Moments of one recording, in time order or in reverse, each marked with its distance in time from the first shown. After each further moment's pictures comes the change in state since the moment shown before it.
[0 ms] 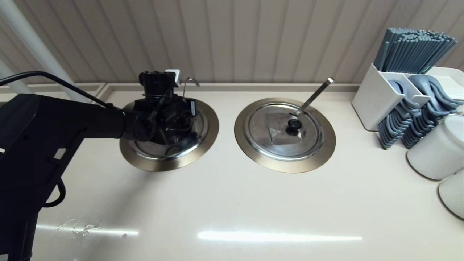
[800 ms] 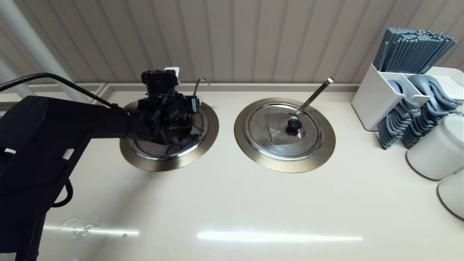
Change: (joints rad) left arm -0.013 0.023 -0.043 -0.027 0.047 -0.032; right arm 0.000 0.000 0.000 0.000 0.000 0.000
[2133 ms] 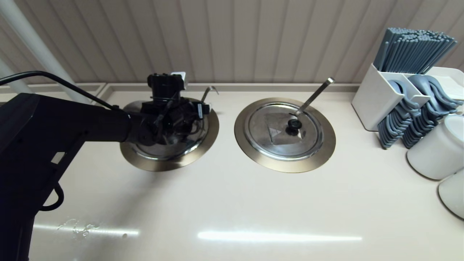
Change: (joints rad) left arm -0.050 -0.059 0.104 0.022 -0.010 -0.031; right arm 0.000 0.000 0.000 0.000 0.000 0.000
